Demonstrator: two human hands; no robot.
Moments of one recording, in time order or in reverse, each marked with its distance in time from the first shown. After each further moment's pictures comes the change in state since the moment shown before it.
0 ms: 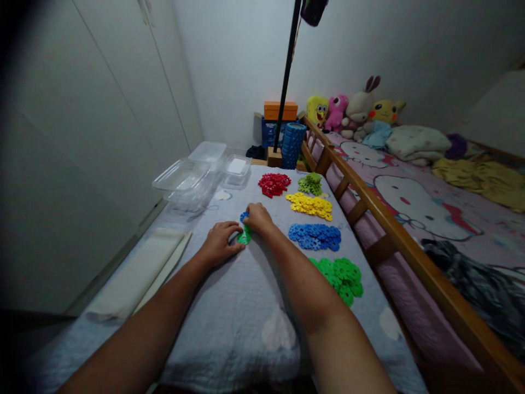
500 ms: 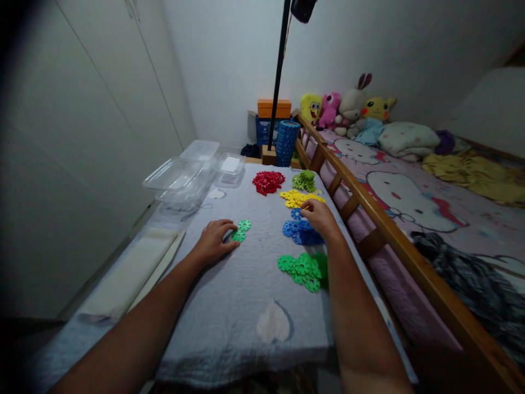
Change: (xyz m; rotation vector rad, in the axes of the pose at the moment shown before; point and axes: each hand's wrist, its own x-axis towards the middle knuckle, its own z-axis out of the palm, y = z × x) left_hand 0.002 -0.009 0.006 -0.001 0.018 0.026; right_hand -0.088 0.143 -0.101 0.377 0.303 0.214
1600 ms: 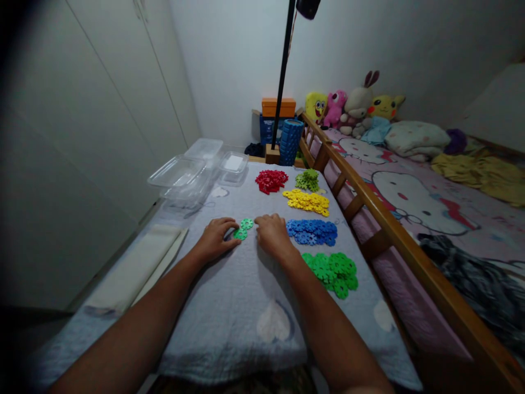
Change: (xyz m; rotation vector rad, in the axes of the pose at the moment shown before) left_hand 0.000 -0.002 0.000 -0.022 0.006 0.003; right_hand -0.061 -0.088 0.098 -0.577 -0.294 -0.314
